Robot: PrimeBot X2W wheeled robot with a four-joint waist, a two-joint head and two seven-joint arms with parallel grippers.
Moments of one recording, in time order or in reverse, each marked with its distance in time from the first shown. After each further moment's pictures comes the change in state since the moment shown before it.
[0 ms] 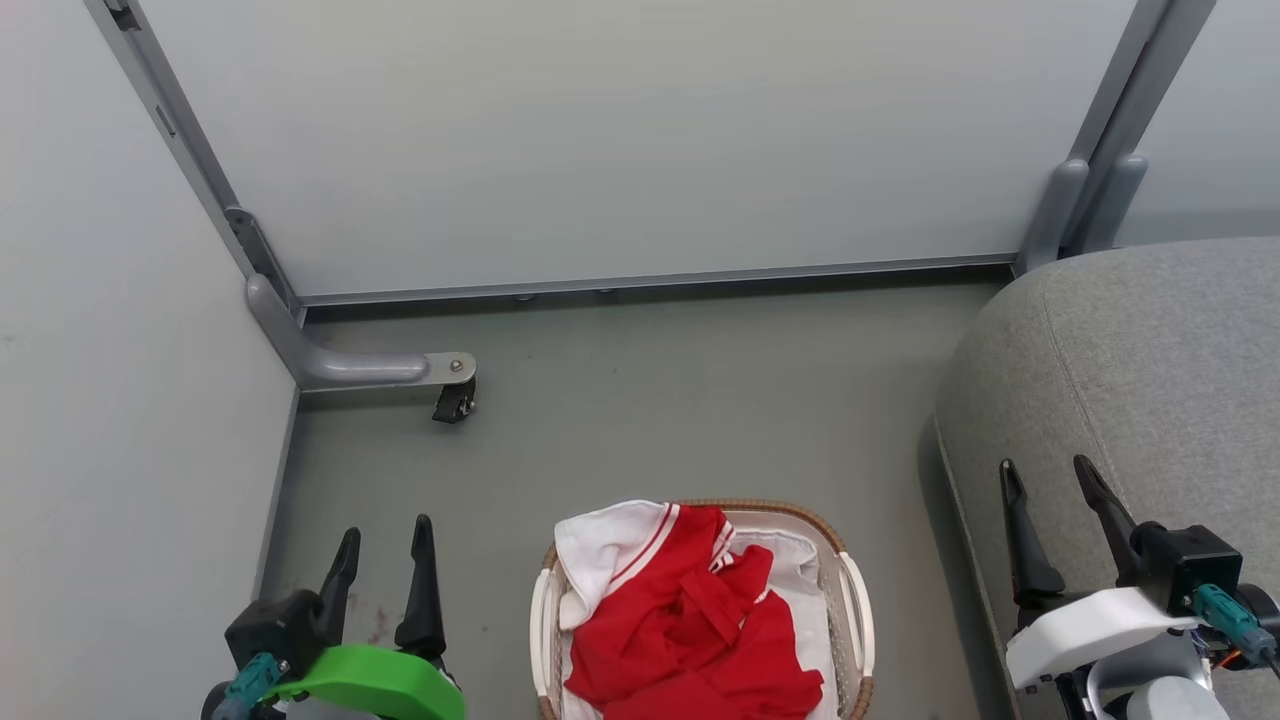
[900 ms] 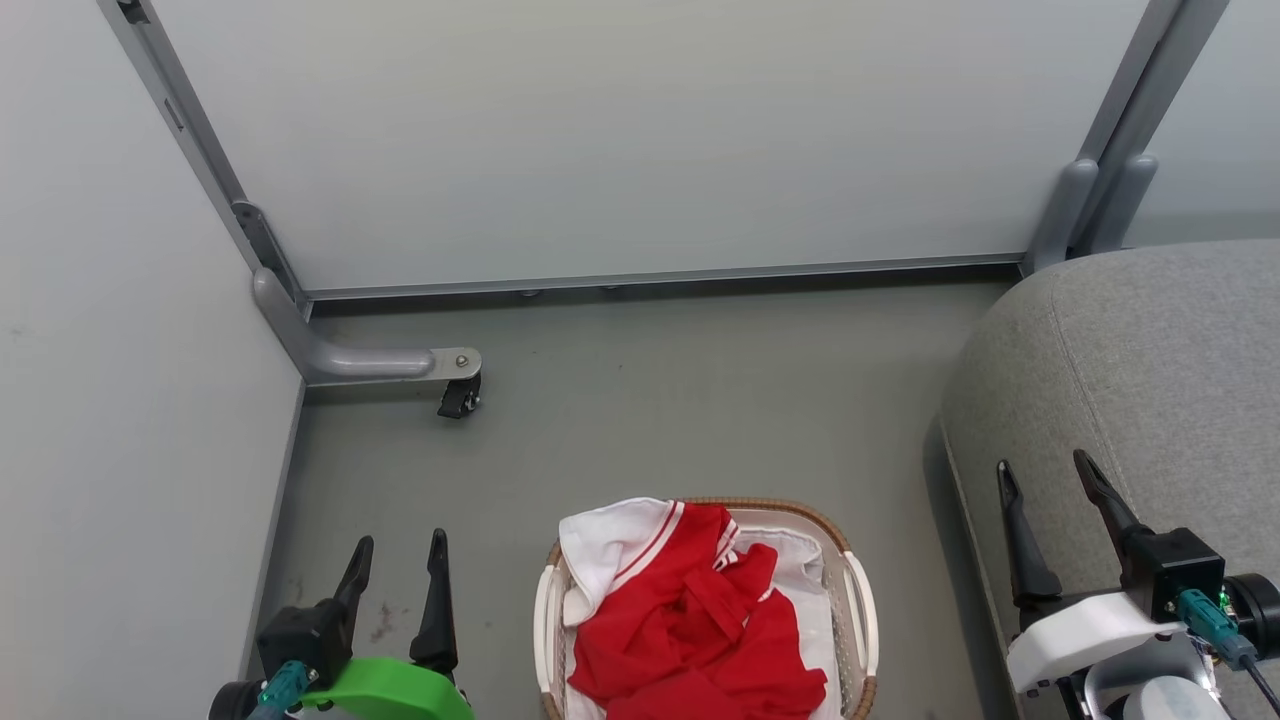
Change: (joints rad) left arm -0.002 0.001 -0.020 0.048 0.103 0.000 -0.033; right arm 0.001 -0.002 -0.006 -0.001 -0.121 0.000 -0.032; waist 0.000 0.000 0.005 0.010
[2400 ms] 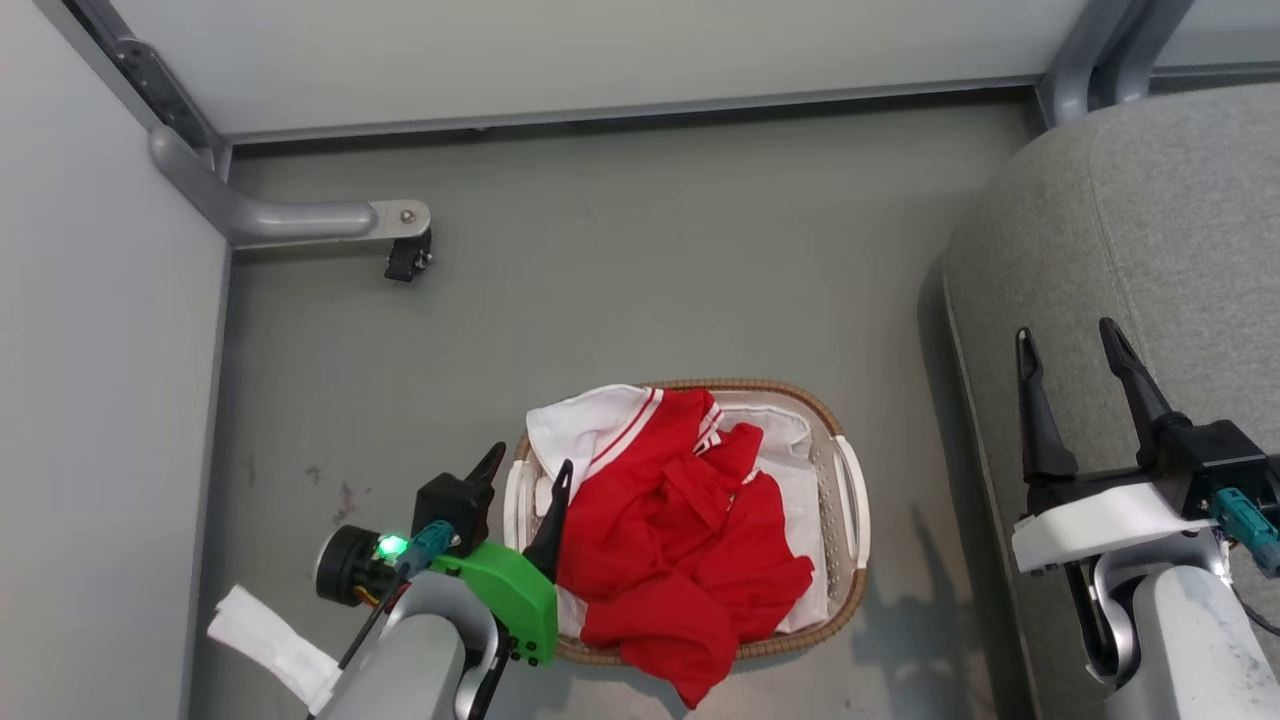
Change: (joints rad) left arm -0.347 0.001 -0.284 0.352 0.024 -0.045 -0.002; right arm -0.154 0.000 -0.017 -0.053 0.016 0.000 0.000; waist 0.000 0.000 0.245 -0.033
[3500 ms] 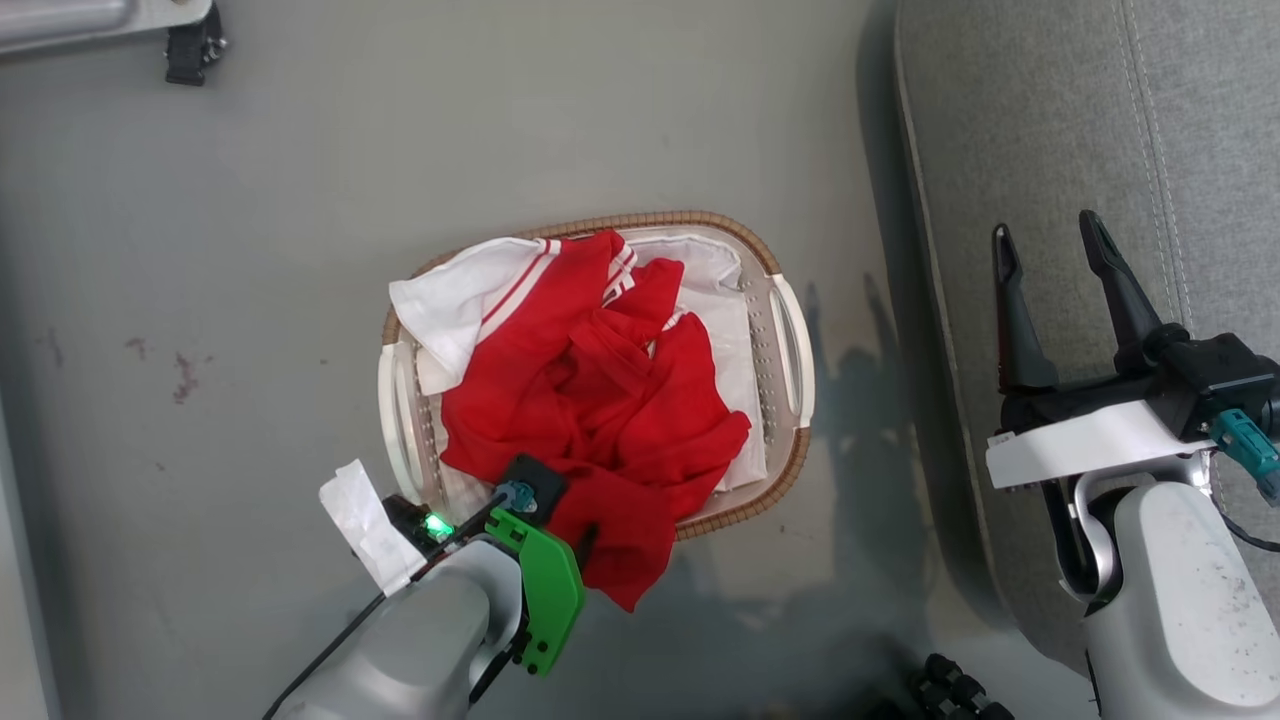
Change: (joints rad) left arm -0.309 0.027 -0.726 0.355 -0.453 -0.005 0.176; right arm -0.138 -0.001 0.058 -0.028 0.052 0.000 0.000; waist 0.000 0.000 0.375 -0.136
